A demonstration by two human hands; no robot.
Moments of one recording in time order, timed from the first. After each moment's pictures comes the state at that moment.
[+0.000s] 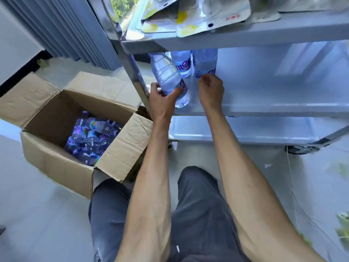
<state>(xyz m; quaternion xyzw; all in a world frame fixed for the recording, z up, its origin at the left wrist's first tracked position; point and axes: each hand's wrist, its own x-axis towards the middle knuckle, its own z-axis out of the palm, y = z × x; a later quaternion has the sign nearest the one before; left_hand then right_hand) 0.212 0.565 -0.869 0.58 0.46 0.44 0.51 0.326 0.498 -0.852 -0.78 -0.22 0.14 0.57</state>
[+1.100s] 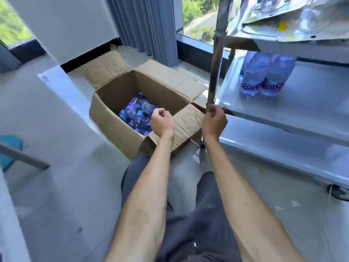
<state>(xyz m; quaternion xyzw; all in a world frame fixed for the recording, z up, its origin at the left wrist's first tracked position) 0.013 0.564 -0.894 0.43 0.68 0.49 0.33 0.133 0.508 -0.894 -0.74 -0.25 0.13 0.61</state>
